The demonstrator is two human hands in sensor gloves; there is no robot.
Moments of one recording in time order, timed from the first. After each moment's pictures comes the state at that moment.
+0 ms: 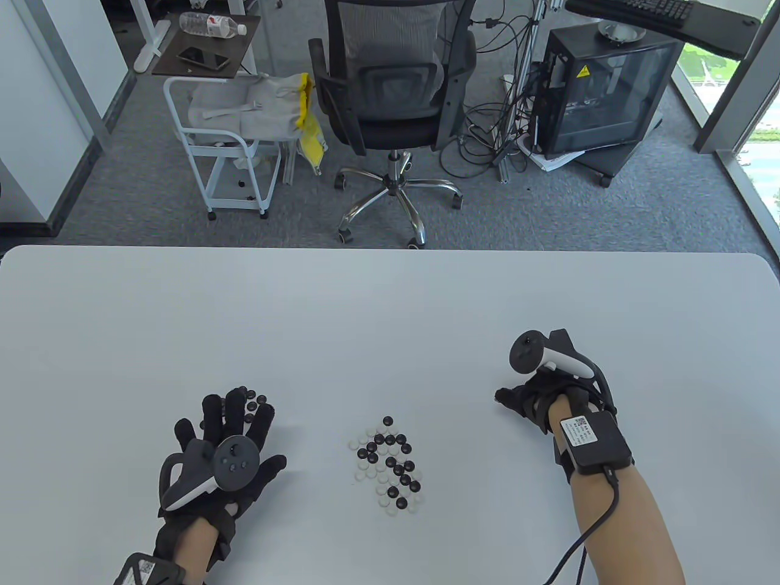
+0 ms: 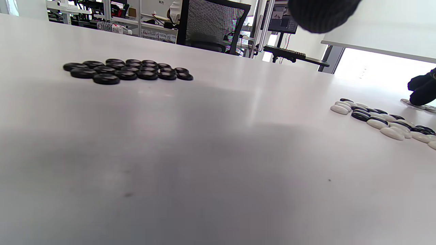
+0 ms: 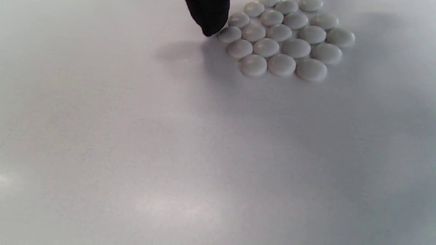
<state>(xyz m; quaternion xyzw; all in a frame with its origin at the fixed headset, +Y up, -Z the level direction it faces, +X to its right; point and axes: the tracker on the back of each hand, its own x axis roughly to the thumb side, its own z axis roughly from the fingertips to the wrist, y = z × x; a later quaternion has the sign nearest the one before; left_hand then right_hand) -0.266 -0.764 -0.270 -0.12 -0.12 0.06 0.98 0.219 -0.752 -0.411 0.06 0.35 0.93 0.06</state>
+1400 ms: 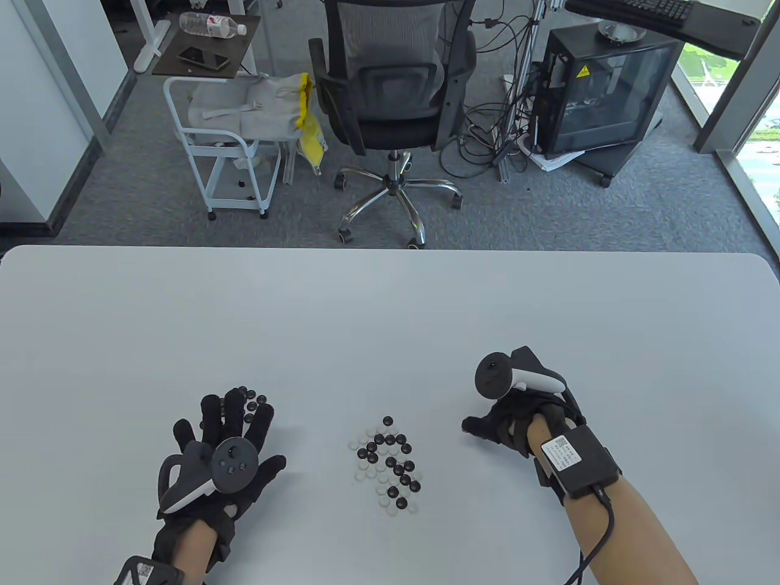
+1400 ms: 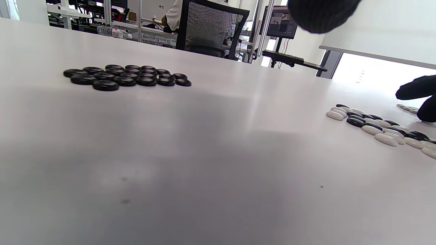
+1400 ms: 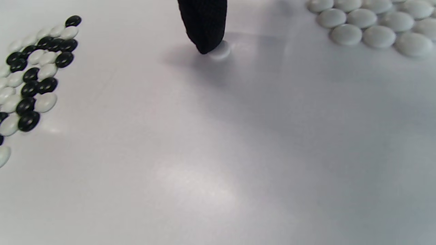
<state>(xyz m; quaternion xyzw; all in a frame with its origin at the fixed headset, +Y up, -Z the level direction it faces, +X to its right) -0.267 -0.763 -0.268 -0.11 -0.12 0.06 0.98 0.180 -0.755 -0.387 0.14 0.38 0.91 0.05</state>
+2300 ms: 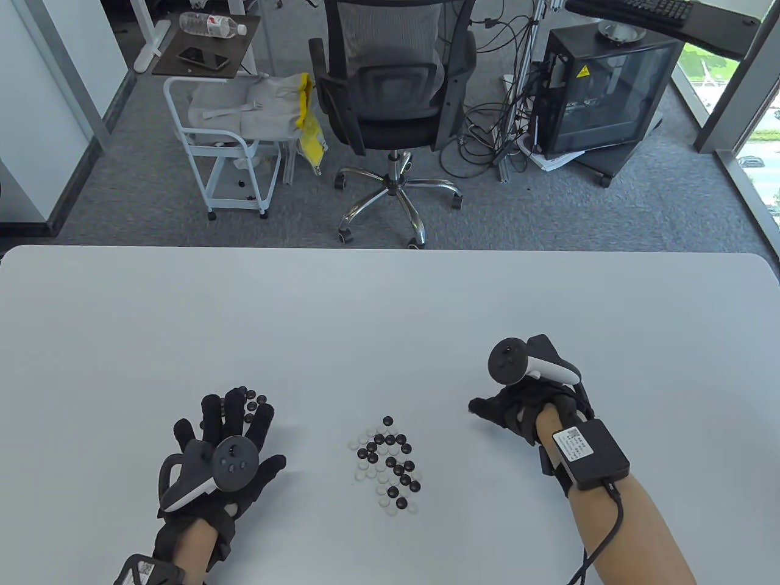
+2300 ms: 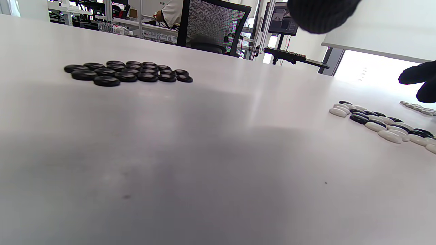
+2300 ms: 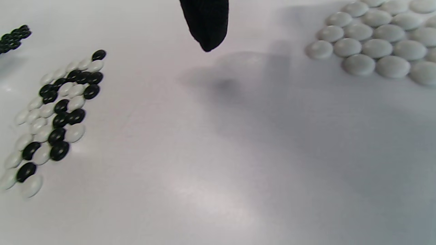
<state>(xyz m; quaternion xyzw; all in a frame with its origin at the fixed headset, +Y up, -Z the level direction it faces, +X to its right) -0.266 -0.763 -0.269 -0.12 -0.12 0.06 0.98 0.164 -0.738 -0.386 0.19 0.36 0.91 0.08</state>
